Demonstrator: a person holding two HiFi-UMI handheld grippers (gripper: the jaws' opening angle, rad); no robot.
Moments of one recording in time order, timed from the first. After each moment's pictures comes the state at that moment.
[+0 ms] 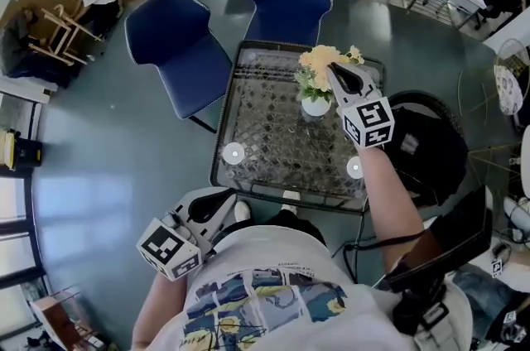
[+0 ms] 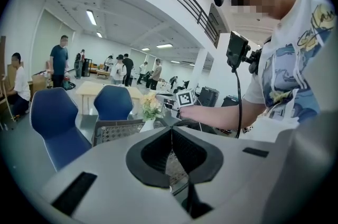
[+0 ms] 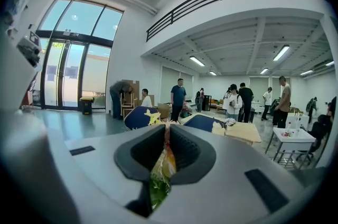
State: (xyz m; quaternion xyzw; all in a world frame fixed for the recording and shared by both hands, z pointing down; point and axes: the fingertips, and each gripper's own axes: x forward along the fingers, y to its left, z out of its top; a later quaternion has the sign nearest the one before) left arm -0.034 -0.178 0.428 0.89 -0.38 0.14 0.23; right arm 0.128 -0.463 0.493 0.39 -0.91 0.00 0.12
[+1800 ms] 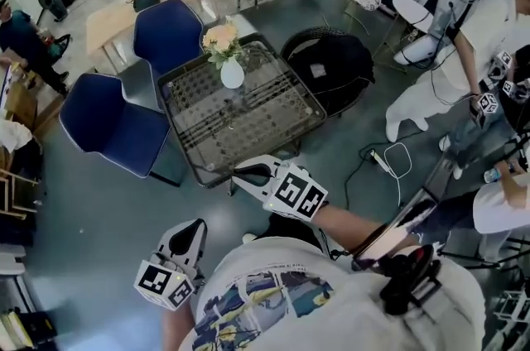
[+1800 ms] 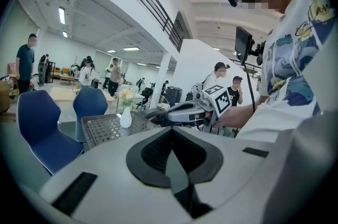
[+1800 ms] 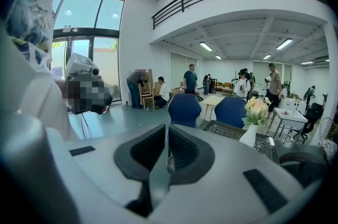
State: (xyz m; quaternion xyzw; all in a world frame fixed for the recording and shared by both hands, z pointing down) left arm -0.208 0.037 0.444 0.96 -0.20 0.12 0.16; right arm -0.103 -0.019 0.473 0.38 -0.90 0.07 0.19
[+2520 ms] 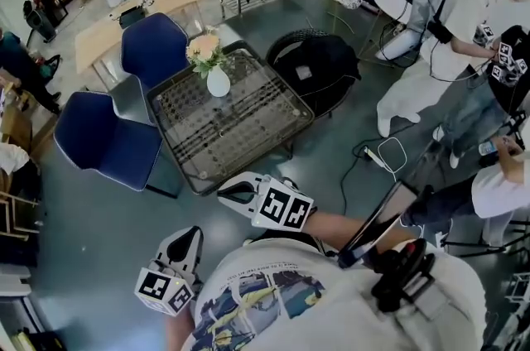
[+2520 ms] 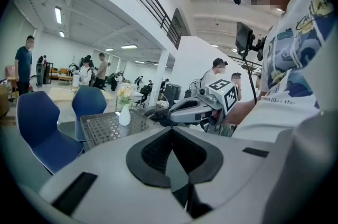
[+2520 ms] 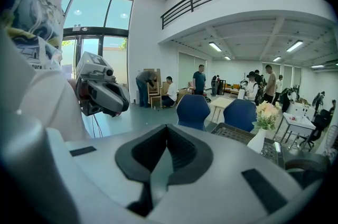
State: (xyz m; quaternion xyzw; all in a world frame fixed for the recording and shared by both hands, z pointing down) left arm -0.208 0.053 0.450 0.96 -0.19 0.13 0.16; right arm -0.137 0.016 0.468 0.33 -0.92 0.06 0.20
